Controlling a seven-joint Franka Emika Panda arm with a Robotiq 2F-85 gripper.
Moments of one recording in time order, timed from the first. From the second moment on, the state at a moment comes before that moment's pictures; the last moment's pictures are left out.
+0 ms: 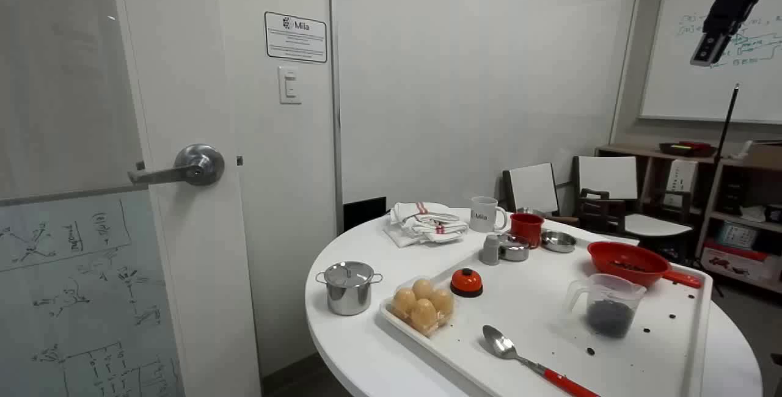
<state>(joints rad) -0.09 -0.70 0.10 -2.59 -0.13 2.13 0.17</state>
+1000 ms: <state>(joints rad) -0.09 -0.70 0.10 -2.59 -0.13 2.13 0.17</state>
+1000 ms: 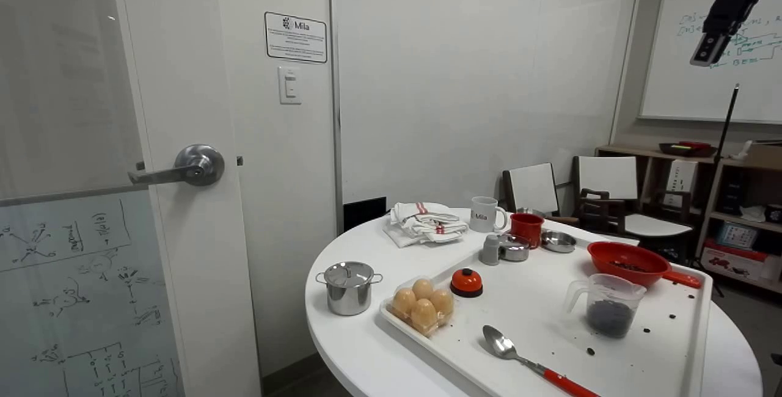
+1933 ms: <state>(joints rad) -0.15 -0.46 0.07 -2.64 0.10 2.45 0.58</state>
